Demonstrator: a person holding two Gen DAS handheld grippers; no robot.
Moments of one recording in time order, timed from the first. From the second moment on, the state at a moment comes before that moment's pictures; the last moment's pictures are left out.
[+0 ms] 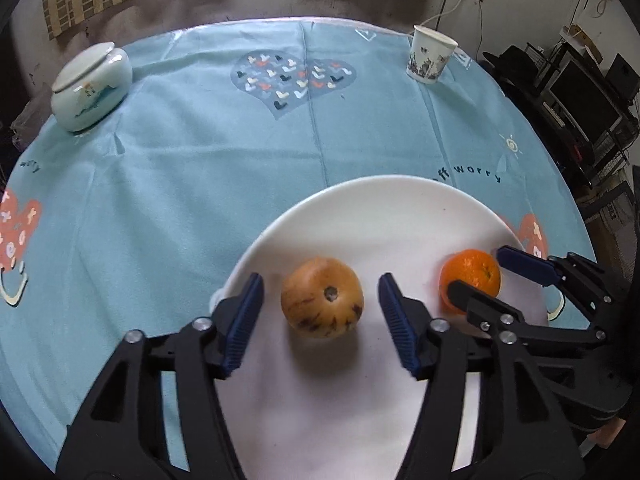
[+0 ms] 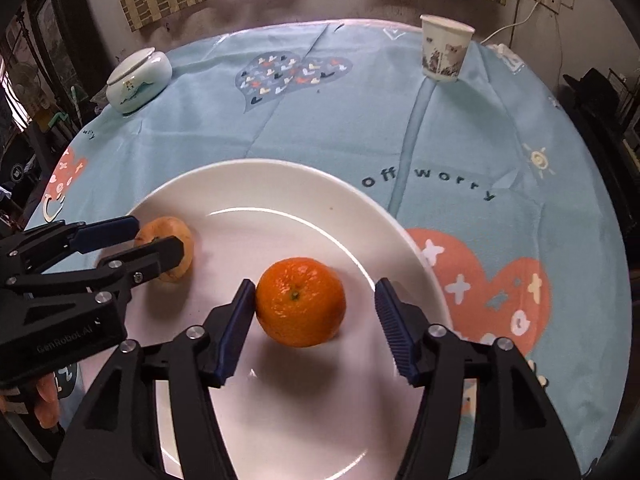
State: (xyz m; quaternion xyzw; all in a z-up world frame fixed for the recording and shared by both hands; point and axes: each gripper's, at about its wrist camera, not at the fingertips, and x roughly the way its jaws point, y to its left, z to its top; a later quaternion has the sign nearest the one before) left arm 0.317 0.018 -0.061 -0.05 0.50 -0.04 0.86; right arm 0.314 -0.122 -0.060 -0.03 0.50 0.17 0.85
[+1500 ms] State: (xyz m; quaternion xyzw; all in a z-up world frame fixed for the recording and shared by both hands) left arm -0.009 0.016 -0.080 -0.01 0.47 -0.02 0.88; right arm 0.011 -0.153 -0.089 -0.01 0.51 0.20 0.84
